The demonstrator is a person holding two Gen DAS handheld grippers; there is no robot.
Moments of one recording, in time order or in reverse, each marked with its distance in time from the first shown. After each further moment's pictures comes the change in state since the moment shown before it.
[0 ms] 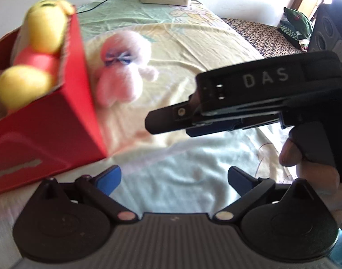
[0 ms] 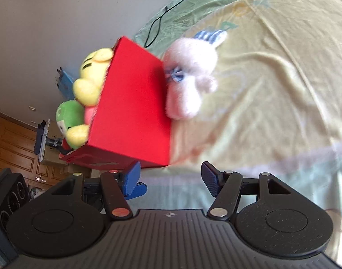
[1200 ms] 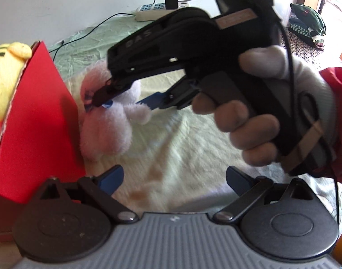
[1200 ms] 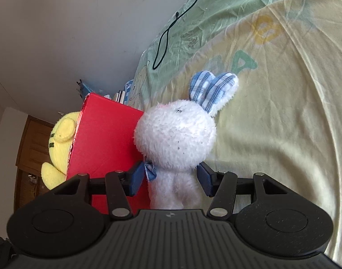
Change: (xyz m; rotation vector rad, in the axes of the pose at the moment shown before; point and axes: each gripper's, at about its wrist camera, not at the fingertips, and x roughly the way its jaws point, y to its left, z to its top) left arm 0.051 -0.025 0.043 0.091 -0.087 0.132; right arm 0.080 -0.053 0.112 -0.010 0.051 0.239
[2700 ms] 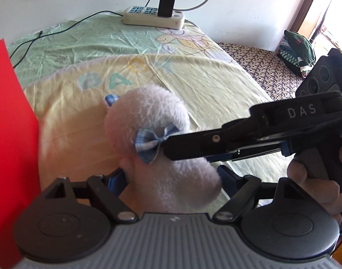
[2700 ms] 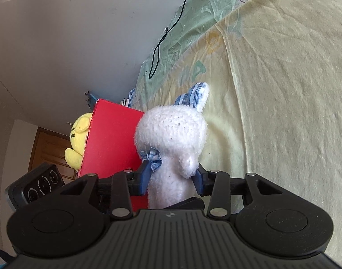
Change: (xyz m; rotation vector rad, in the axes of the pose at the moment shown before) left arm 0.043 0.012 0.044 -0.130 -0.040 -0.183; right arm -0.086 -0.041 -0.028 0.070 -0.034 0.048
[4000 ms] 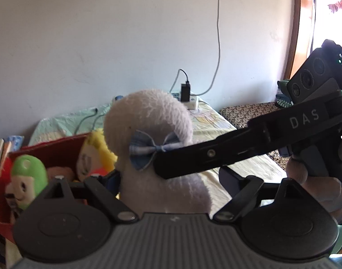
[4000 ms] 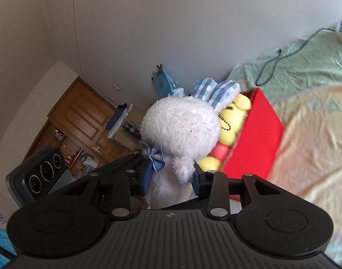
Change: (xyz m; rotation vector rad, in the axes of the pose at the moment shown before) left arm -0.233 0.012 -0.041 0.093 -0.358 0.135; right arm -0.002 0.212 -0.069 -0.427 -0.008 0.131
